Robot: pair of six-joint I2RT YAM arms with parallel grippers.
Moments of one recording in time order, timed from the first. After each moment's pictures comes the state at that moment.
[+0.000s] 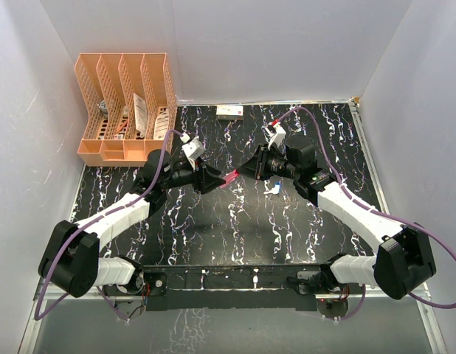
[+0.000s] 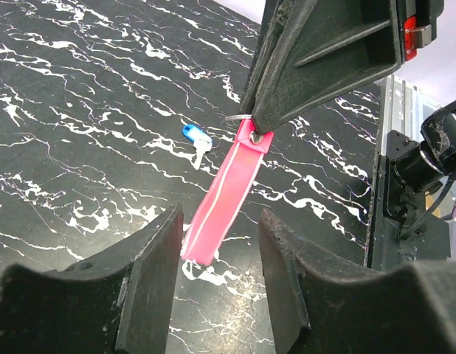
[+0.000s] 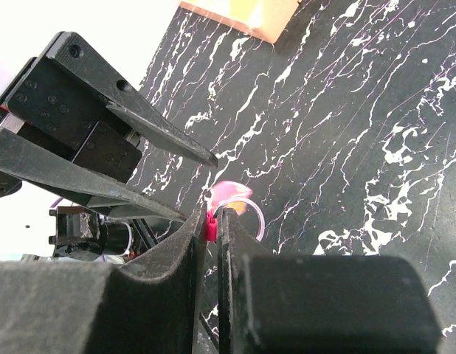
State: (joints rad) left arm -0.47 1.29 0.67 0.43 0.74 -0.14; right arm 0.49 1.25 0.89 0.04 -0.50 0.57
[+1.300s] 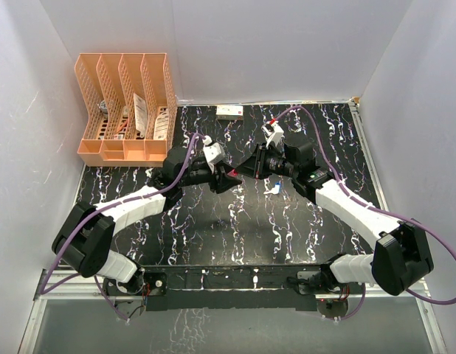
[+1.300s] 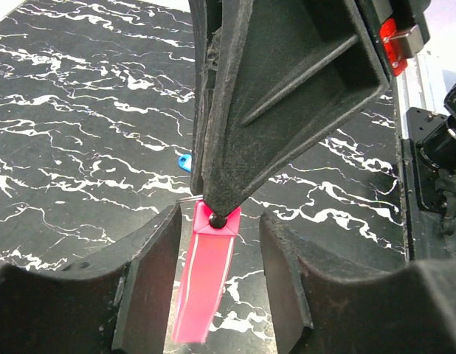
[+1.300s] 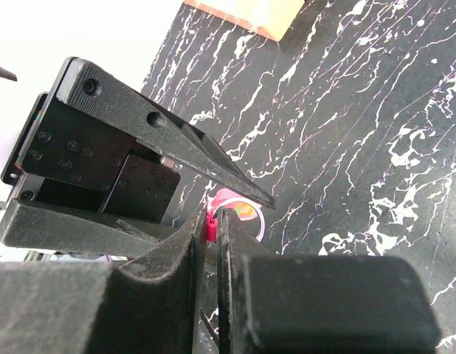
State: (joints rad) left arm -0.60 1.45 0.77 0.53 0.72 0.01; right arm 0.49 1.28 0.91 0.05 -0.52 0.58
